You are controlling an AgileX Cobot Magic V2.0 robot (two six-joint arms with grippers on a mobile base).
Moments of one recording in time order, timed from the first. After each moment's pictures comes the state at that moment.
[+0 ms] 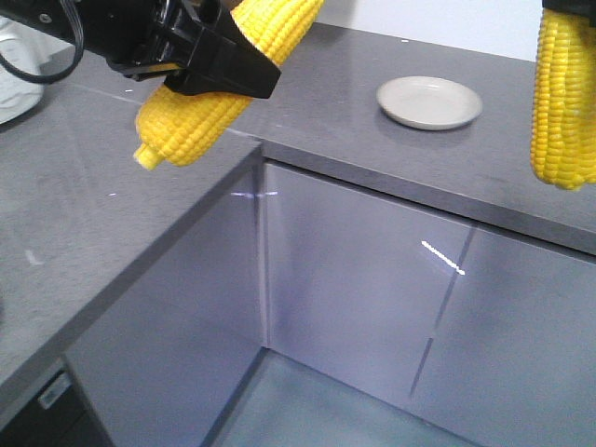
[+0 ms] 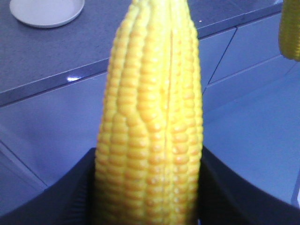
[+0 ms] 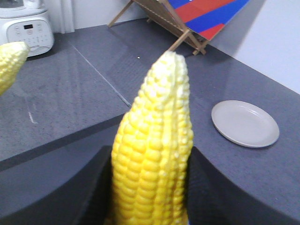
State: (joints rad) left arm -0.46 1.54 -1.90 -0.48 1.20 0.37; right arm 0.20 1.10 -1.52 0.21 0.87 -0.33
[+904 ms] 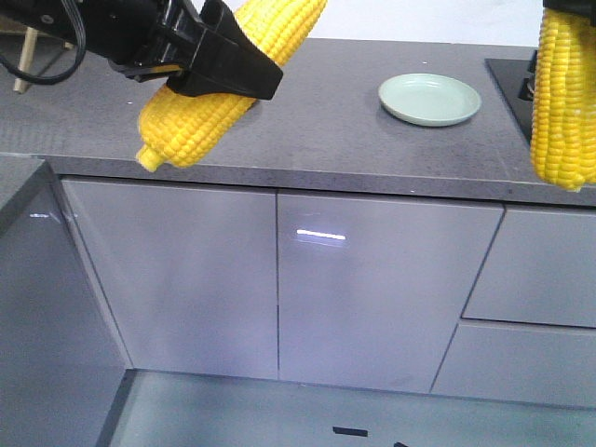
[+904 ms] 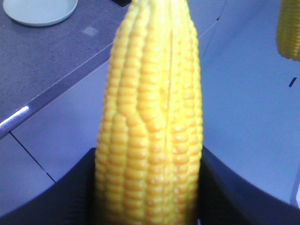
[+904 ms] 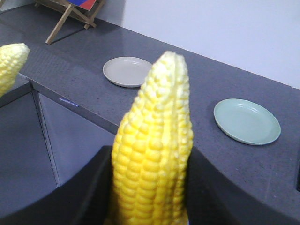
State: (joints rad) left arm -0.46 1.54 -1.90 -0.48 1.20 0.37; right arm 0.20 1.10 -1.52 0.21 0.87 -0.33
